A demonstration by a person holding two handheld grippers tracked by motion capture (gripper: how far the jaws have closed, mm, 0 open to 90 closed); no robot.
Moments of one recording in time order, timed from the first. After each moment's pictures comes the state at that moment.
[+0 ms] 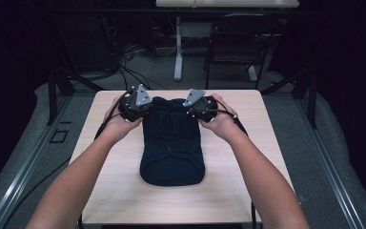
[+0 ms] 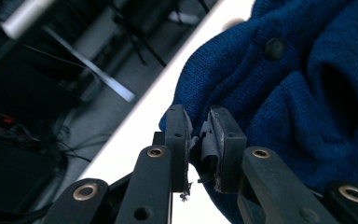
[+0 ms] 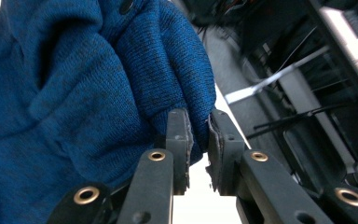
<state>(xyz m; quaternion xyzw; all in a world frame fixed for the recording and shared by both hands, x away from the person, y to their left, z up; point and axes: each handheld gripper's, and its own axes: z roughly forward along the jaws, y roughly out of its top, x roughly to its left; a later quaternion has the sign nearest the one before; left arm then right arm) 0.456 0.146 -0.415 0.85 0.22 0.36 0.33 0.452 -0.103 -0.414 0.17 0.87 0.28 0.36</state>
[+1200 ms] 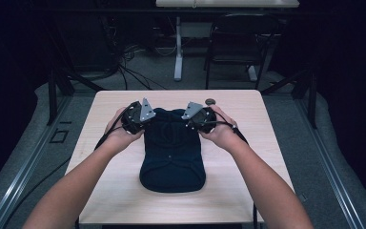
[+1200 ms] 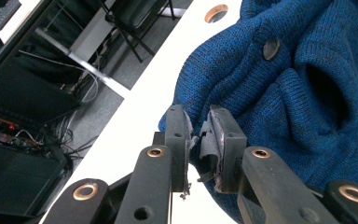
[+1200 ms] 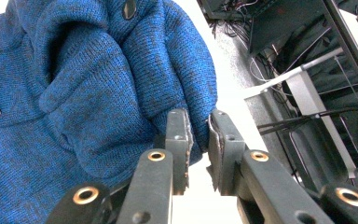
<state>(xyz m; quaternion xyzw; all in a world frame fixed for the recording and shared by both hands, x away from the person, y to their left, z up) 0.430 0.136 -0.443 0.87 0.18 0.35 0.29 0.432 -0.099 -0.440 0.14 0.89 0.25 0.35</state>
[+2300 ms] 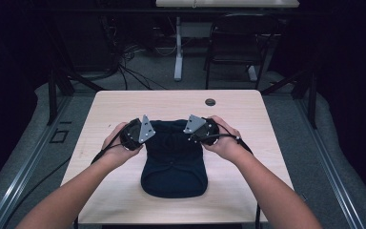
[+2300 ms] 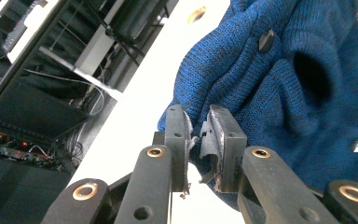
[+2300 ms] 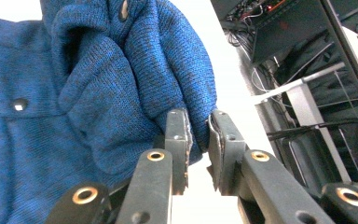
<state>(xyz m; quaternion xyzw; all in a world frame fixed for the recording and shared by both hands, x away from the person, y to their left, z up) 0.389 0.139 -0.465 0.87 0.14 0.38 0.29 0.397 -0.104 -0.452 0.10 0.89 0.26 0.36</state>
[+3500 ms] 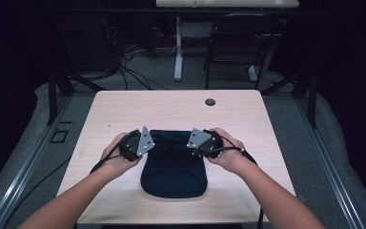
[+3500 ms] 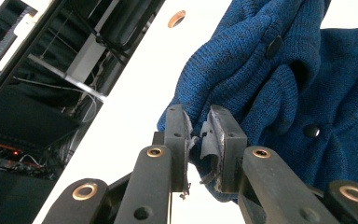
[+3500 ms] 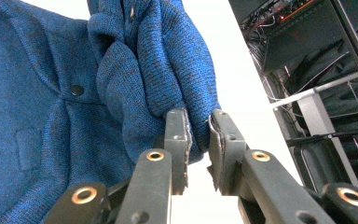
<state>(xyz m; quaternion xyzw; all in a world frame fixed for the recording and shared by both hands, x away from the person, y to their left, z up) 0.363 0.140 -0.475 0.87 0.12 0.37 0.31 0.365 -0.113 -0.464 0.08 0.89 0.27 0.35</state>
